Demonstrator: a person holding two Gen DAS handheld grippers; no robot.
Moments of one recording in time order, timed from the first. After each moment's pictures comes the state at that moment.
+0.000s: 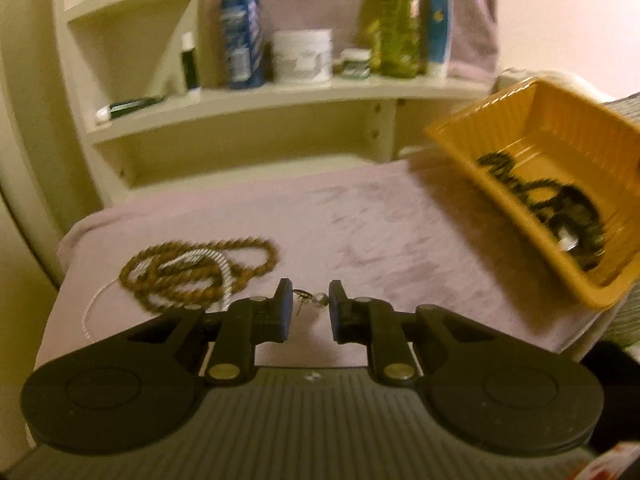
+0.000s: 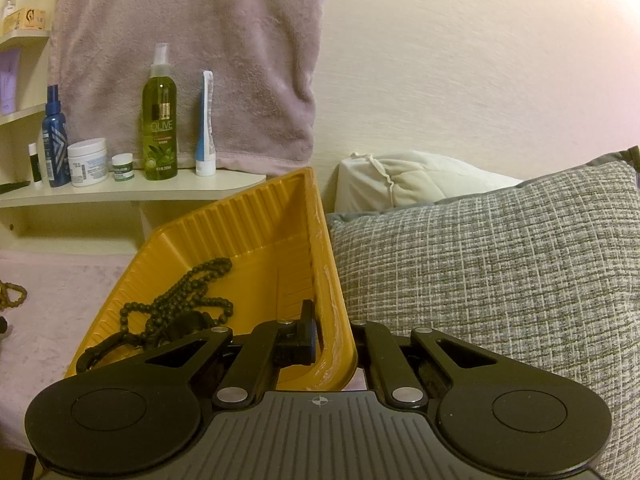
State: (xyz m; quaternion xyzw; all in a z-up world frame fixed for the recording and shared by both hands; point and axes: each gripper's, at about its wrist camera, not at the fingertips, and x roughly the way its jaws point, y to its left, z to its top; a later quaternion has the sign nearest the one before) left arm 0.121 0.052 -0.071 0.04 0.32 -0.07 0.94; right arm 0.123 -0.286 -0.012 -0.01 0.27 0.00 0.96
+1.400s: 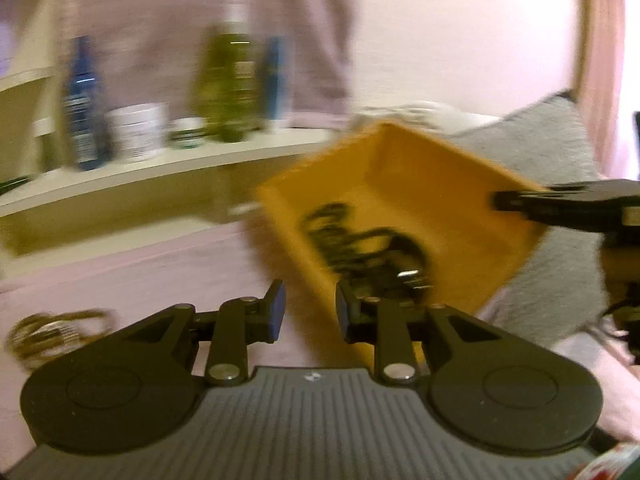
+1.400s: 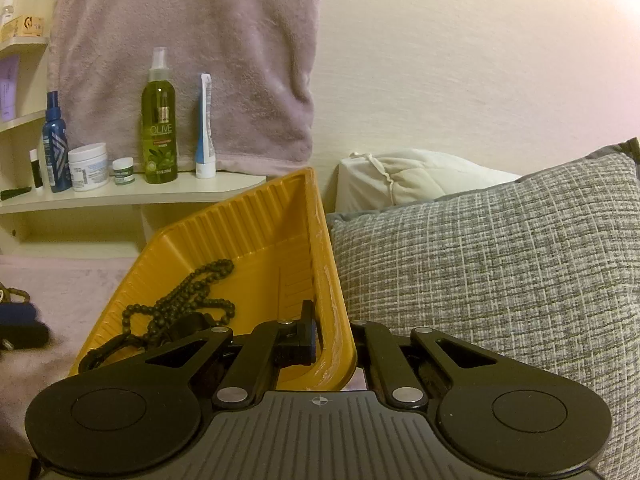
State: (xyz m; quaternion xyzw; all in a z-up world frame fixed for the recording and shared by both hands) left arm 0.096 -0.015 -0.031 0.03 0.28 -0.20 0.94; right arm 0.122 -0.287 -0.013 0.00 0.27 0.00 0.96
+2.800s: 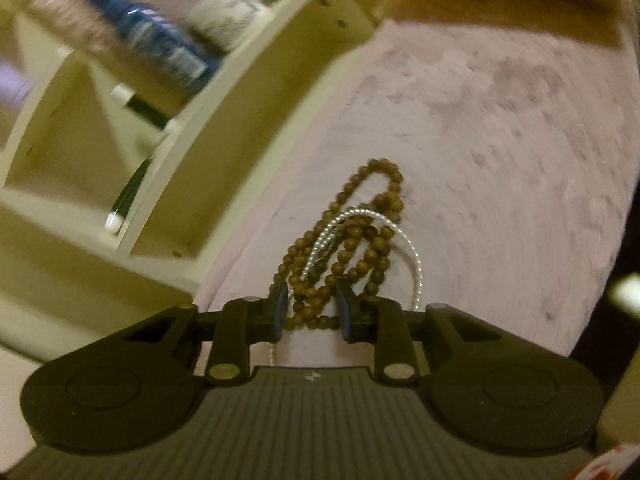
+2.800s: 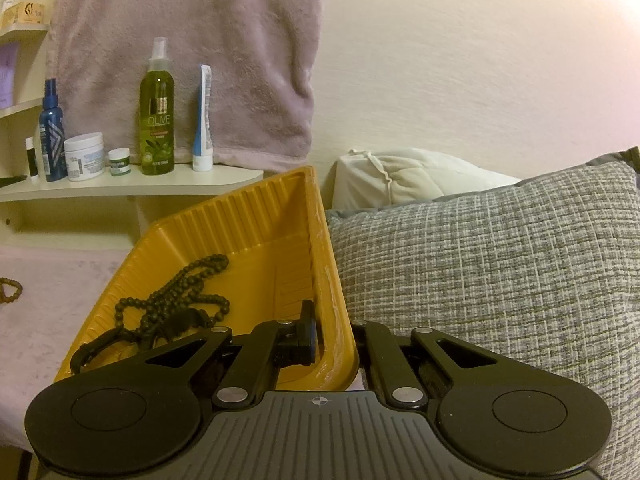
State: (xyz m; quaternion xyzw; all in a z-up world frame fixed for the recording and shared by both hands) left arm 0.157 0.109 -0.099 0.43 0.34 -0.13 0.82; right arm 0.126 -0.286 -0.015 -0.02 0.28 0.00 0.96
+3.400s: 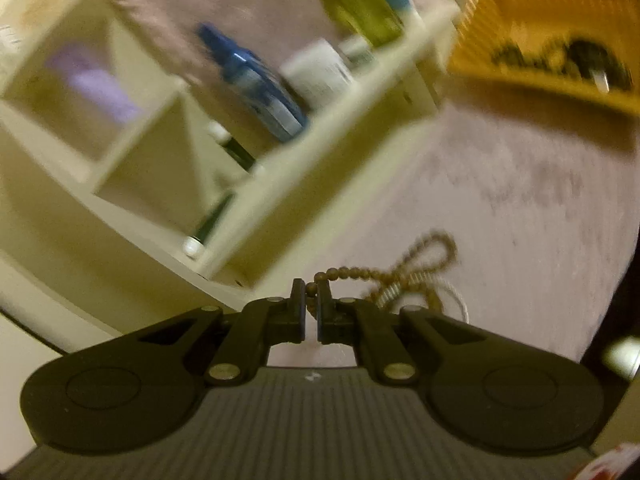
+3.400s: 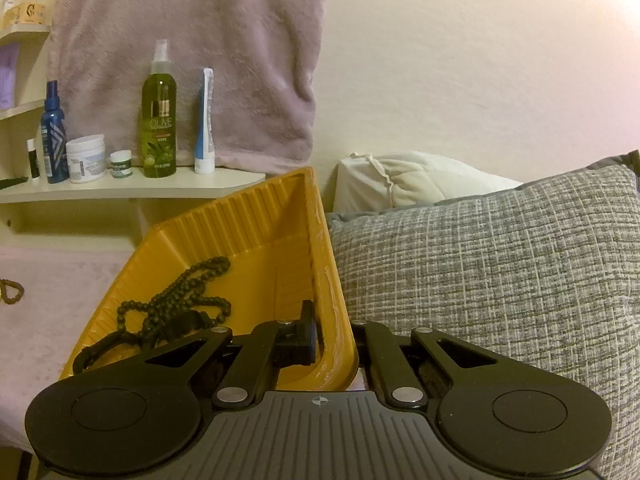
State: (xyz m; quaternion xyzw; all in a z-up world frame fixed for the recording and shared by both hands) left arm 0.149 0.137 -0.023 0.35 0.27 -0.11 0.89; right arm 0.126 -0.286 -0.014 -0.02 0.28 0.00 0.96
